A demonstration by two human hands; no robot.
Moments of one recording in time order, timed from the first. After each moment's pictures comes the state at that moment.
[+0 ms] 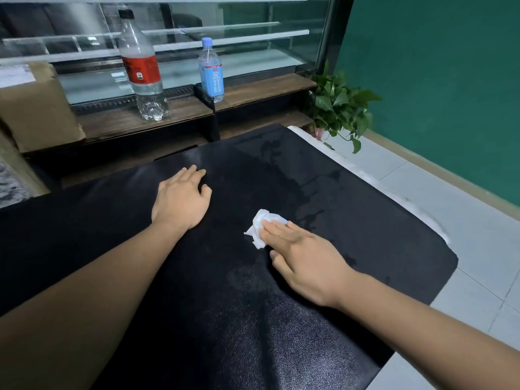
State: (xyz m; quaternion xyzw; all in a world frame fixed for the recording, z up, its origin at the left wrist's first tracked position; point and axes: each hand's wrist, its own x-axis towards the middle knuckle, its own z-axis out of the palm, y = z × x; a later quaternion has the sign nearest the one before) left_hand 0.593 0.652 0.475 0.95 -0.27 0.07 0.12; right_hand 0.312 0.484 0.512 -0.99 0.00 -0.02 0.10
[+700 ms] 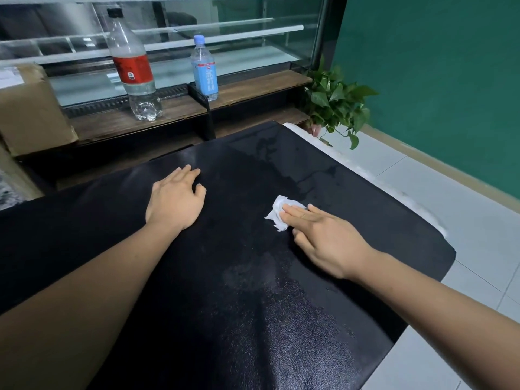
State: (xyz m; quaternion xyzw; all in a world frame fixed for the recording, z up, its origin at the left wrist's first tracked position) left_hand 0.593 0.652 0.477 0.95 -0.27 0.07 0.11; right_hand 0.312 0.427 0.512 -1.00 0.03 -0.01 0.09
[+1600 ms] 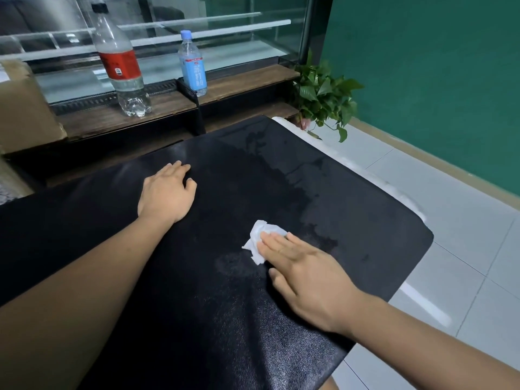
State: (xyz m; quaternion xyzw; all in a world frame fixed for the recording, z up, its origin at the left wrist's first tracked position) left_hand 0.584 0.655 0.485 0.95 -0.27 0.06 0.12; right_hand 0.250 0.502 0.512 -1.00 0.00 -0.01 0.09
